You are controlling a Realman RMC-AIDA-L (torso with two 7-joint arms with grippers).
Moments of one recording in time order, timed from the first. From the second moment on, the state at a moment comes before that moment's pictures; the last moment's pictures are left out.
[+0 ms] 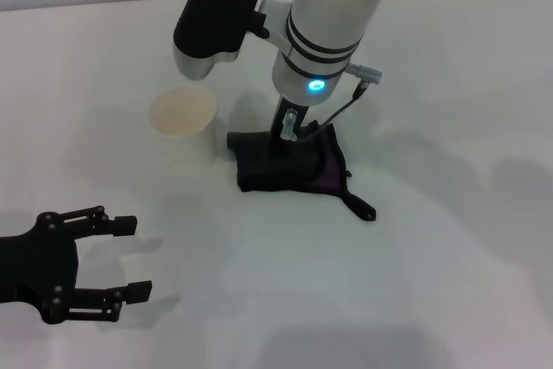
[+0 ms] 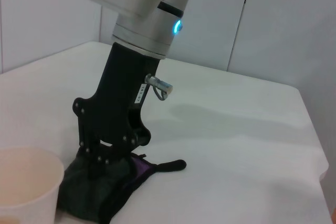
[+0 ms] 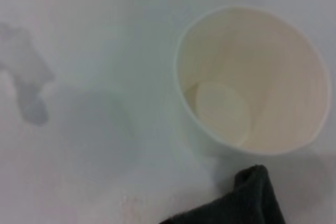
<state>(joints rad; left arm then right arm) -0.74 -2.08 2.85 -0.75 -0.06 2.02 -0.91 1.30 2.03 -2.08 -0.57 -2.13 -1.04 2.62</state>
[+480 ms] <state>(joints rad) -0.74 -2.08 2.85 -0.75 -0.07 2.02 -0.90 1.28 2.03 -2.10 -0.63 -2.12 -1.09 2.62</state>
